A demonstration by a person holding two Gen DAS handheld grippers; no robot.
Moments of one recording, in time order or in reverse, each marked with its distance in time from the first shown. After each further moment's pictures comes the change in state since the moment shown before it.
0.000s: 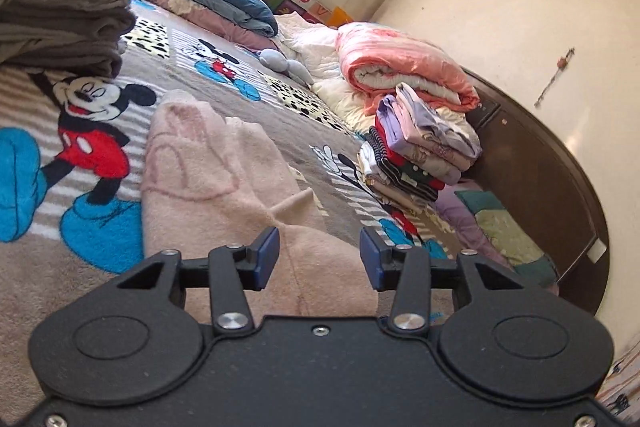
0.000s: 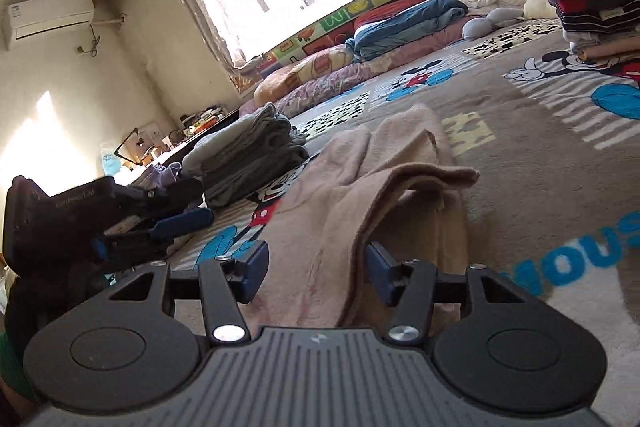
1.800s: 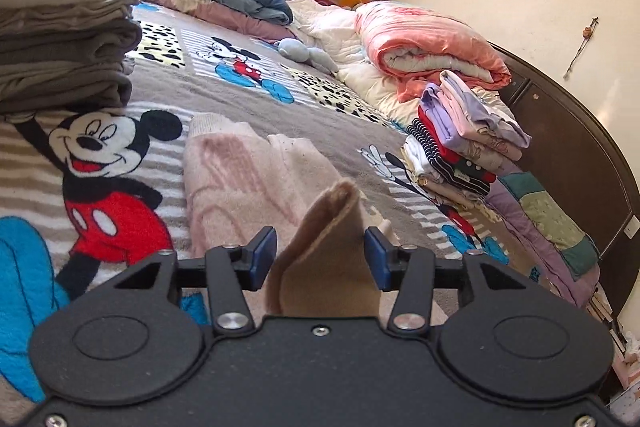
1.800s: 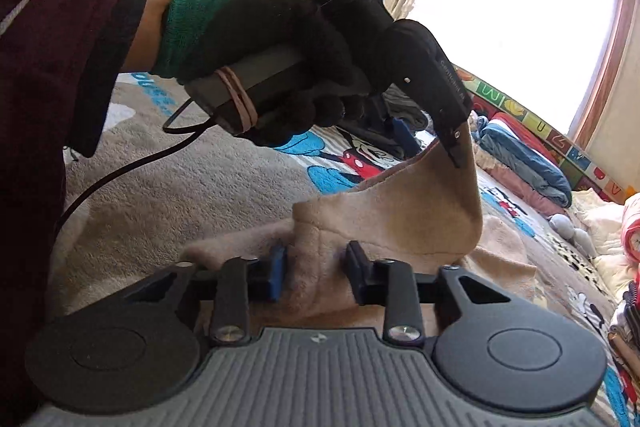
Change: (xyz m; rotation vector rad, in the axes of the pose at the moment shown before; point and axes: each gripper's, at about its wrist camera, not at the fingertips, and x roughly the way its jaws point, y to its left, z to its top) left arm 0.056 0.081 0.056 0.044 0.040 0.026; right arm 0.046 0.138 -0.101 -0.987 0.126 -0.026
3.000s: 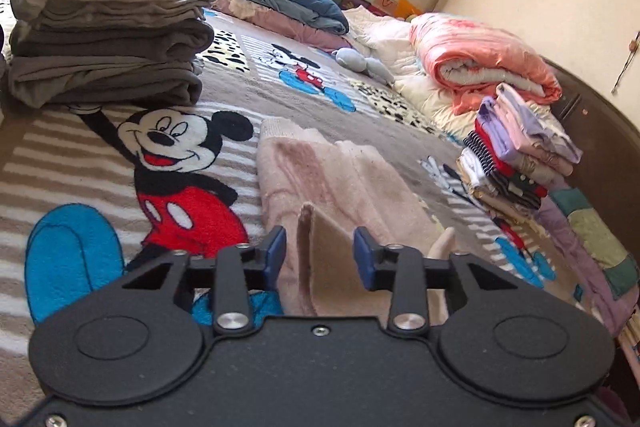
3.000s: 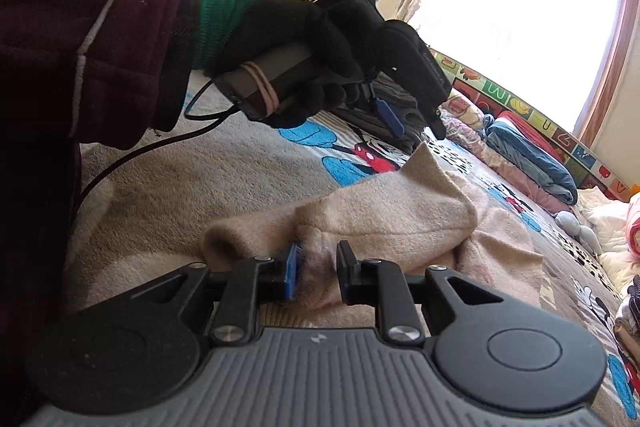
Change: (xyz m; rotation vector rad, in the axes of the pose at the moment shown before) left arm -0.010 0.021 -0.009 -0.034 -0.020 0.199; right arm -0.021 0.018 -0.004 0.004 -0.009 0.001
